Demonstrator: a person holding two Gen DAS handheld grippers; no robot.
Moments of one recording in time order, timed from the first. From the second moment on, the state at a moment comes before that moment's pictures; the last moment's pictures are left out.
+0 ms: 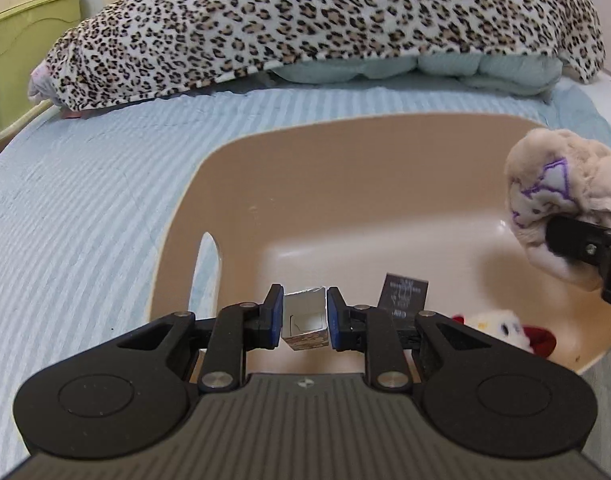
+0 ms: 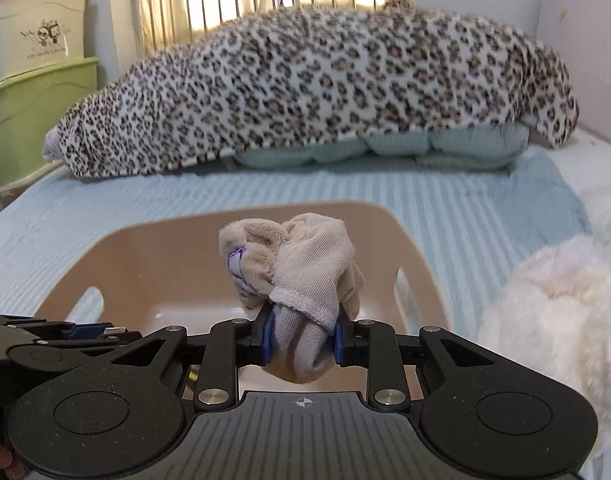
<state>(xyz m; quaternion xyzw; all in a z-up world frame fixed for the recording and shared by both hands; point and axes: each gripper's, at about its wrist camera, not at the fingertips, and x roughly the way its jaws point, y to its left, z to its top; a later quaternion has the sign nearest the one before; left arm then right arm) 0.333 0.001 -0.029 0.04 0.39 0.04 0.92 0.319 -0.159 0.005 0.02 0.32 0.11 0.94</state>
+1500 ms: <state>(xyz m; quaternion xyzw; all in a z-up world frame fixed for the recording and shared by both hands) 0.179 -0.018 -0.053 0.10 0.45 -0.08 0.88 0.169 -0.213 -0.050 -0.04 0.42 0.11 0.90</state>
